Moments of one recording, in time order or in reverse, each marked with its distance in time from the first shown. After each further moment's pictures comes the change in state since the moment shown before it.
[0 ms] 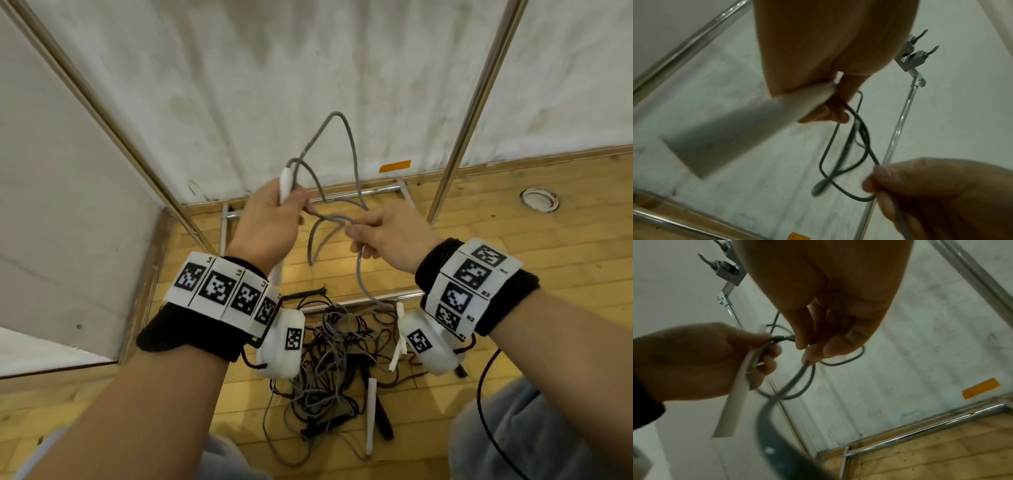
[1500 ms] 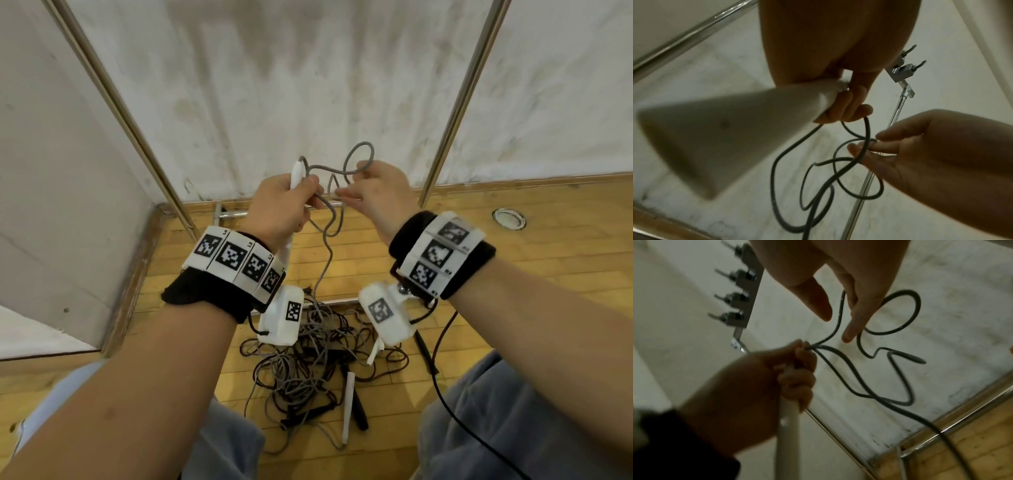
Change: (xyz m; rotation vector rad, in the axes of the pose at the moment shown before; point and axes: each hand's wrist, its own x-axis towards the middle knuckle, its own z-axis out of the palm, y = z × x) left_hand -0.009 0.014 0.010 -0.250 -0.045 -0.016; right_hand 0.001 -0.043 -0.007 0.447 0.261 0.035
